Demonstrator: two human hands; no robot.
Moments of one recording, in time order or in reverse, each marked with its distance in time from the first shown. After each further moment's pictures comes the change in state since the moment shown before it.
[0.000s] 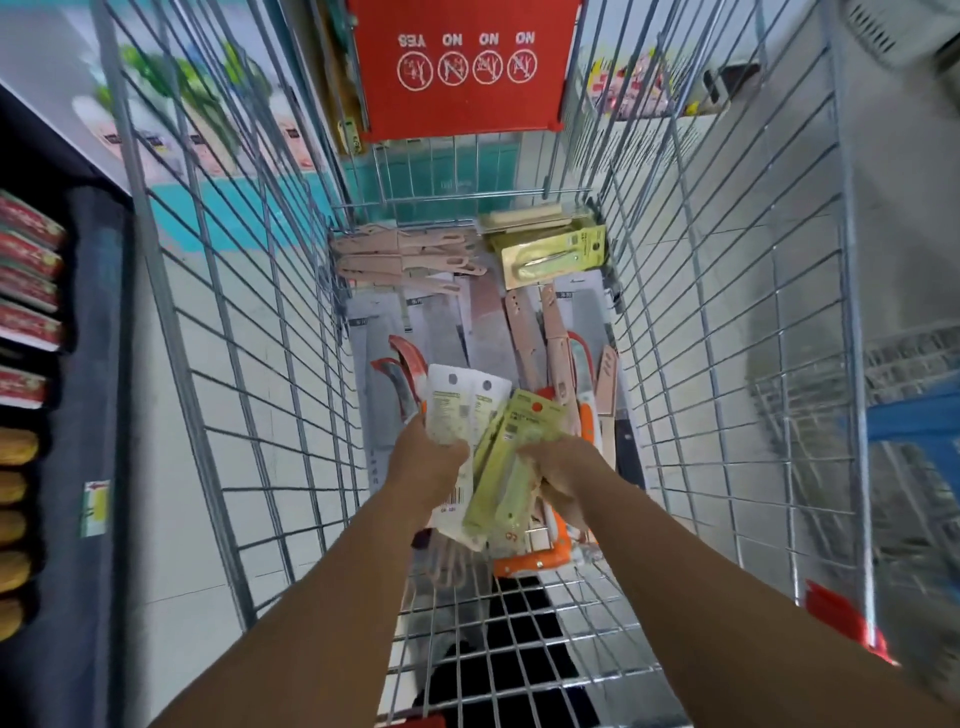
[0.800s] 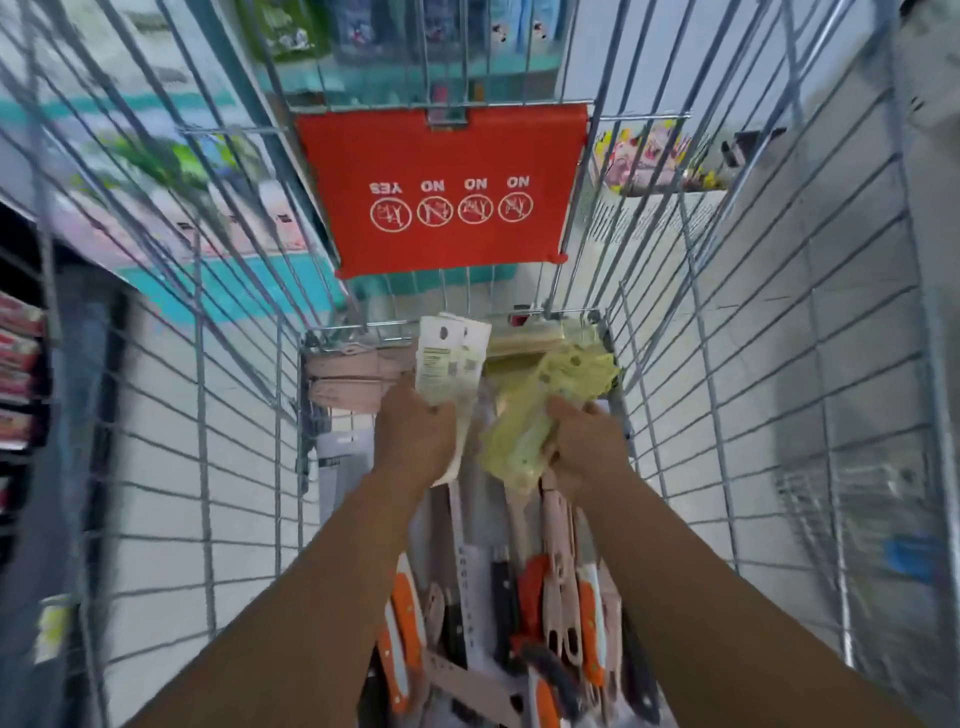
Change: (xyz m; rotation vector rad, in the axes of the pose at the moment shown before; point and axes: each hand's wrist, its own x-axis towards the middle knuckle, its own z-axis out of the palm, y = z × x) left_hand 0.127 0.160 0.007 0.154 0.279 0.239; right_hand 0.089 -0.178 -0.006 0.410 0.127 -0.205
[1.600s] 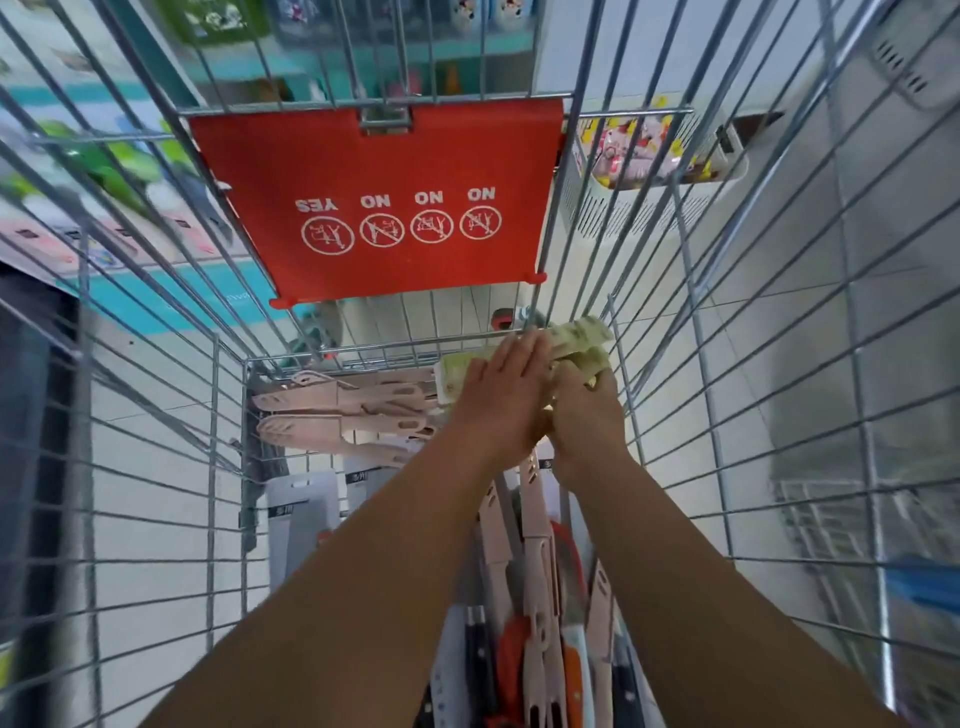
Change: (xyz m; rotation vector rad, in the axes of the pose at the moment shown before) left_hand 0.054 0.052 0.096 0.811 -0.471 0.618; right_hand 0.056 -0.041 0.010 -0.071 0.117 -0.109
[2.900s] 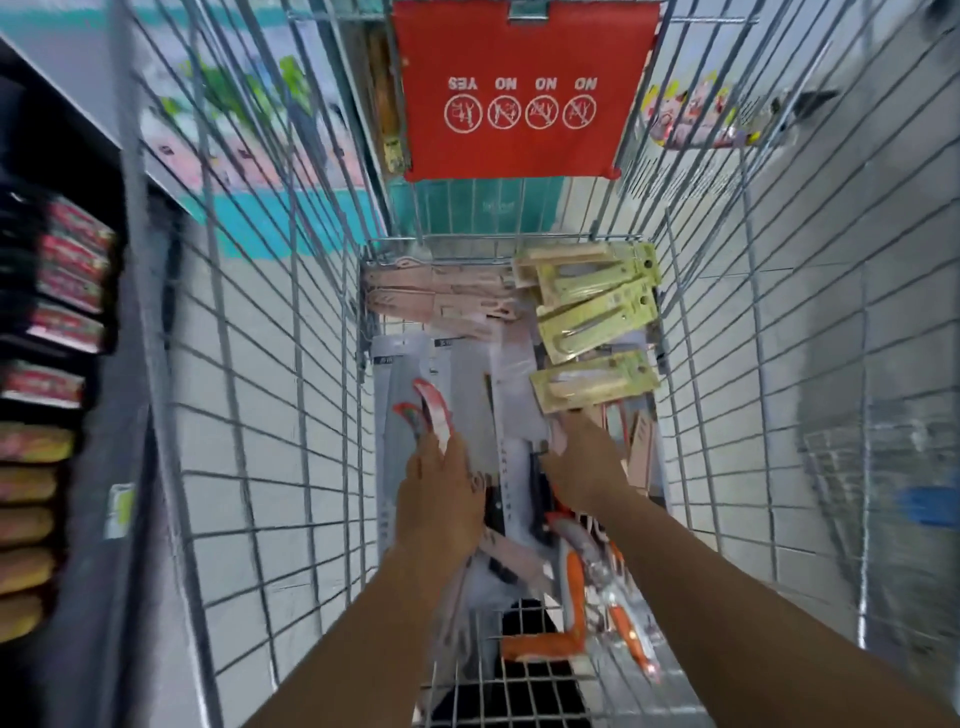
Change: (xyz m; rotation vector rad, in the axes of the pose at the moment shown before) left_hand -0.254 -0.034 0.105 -0.217 0.042 -0.505; right_hand -0.122 0.137 -0.057 -1.197 -0.358 -0.429
